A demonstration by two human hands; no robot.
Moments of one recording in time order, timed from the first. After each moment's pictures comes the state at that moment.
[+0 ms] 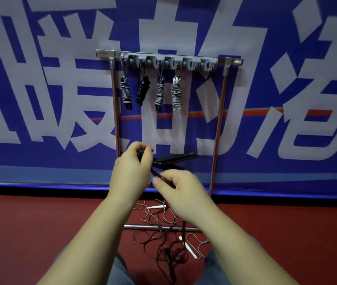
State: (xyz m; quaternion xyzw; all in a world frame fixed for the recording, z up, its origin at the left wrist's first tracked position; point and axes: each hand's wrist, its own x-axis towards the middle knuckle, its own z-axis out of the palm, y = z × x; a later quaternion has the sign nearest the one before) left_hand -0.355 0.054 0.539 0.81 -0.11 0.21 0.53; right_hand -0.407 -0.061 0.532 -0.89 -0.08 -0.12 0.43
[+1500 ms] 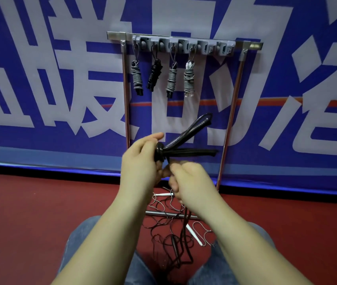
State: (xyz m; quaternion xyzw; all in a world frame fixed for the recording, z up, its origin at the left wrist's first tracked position) left_hand -0.382 0.049 0.540 0.58 -0.02 0.07 0.81; right_hand -0.400 -0.044 0.517 -0.80 -0.01 -0.06 0.59
